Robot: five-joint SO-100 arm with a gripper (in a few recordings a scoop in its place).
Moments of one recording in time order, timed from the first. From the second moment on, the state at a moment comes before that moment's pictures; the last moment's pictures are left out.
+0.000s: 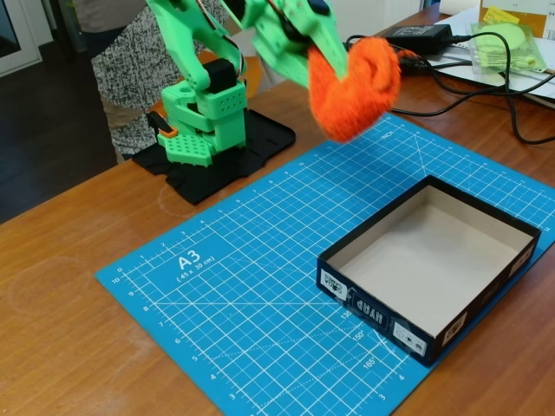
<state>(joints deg) 4.1 142.2 135.3 31.9 -14.8</state>
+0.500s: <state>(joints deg) 3.2 94.9 127.6 1.9 3.5</state>
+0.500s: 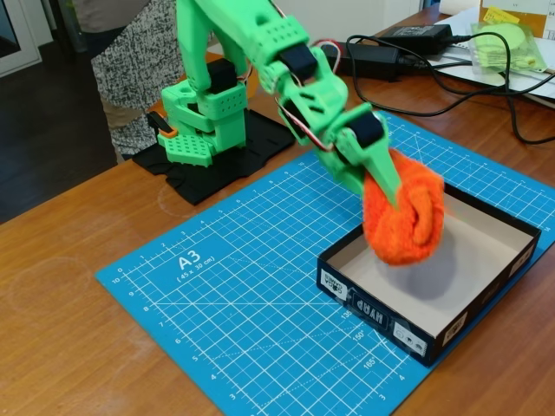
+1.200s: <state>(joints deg) 2.0 73.7 88.9 45.7 2.5</state>
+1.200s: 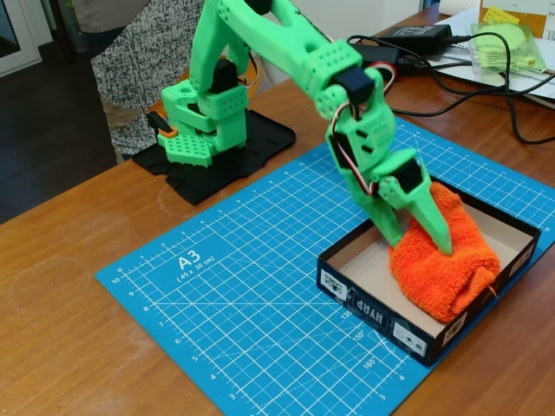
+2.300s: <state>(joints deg) 17.7 192.6 177.5 59.9 1.7</state>
